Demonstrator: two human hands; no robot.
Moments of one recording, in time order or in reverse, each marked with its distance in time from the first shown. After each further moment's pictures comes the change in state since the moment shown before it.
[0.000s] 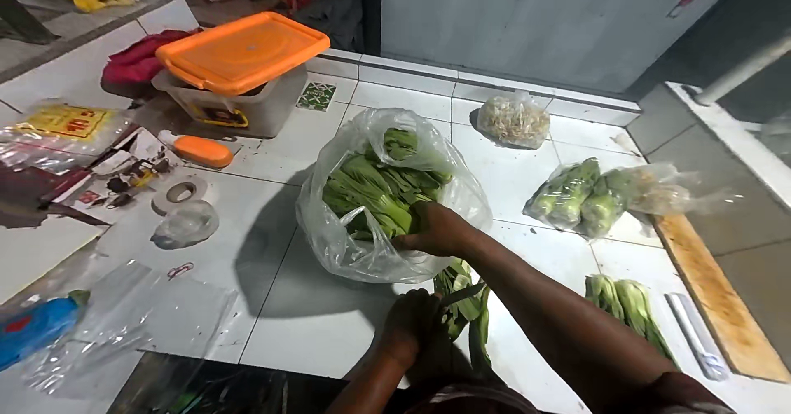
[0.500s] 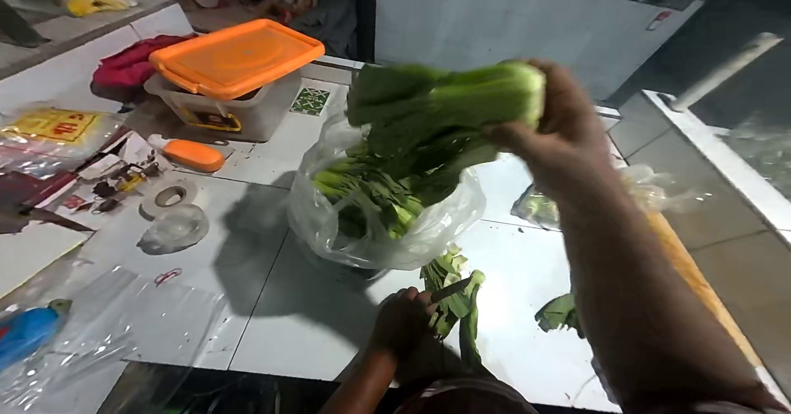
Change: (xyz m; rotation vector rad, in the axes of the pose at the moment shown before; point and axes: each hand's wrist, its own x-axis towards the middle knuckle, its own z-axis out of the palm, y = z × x) left_hand 0.008 -0.001 -0.006 0.017 -0.176 -0.064; right_hand -0.078 0.004 -0.137 0.509 0.684 -0.701
